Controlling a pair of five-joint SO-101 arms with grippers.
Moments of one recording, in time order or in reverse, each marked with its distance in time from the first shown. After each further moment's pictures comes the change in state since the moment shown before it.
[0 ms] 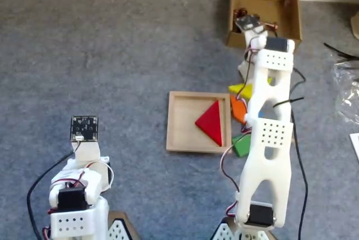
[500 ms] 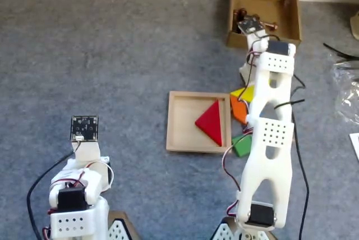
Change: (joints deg) left arm 0.0 0.0 0.0 0.0 0.0; right arm 2.5 1.4 -3.2 1.6 -0.1
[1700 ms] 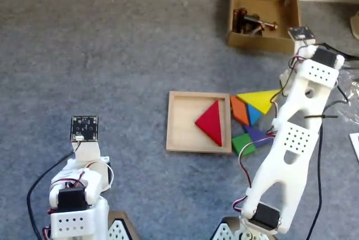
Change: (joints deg) left arm 0.0 0.0 0.0 0.0 0.0; right arm 12.3 0.7 -9.1 9.7 0.1
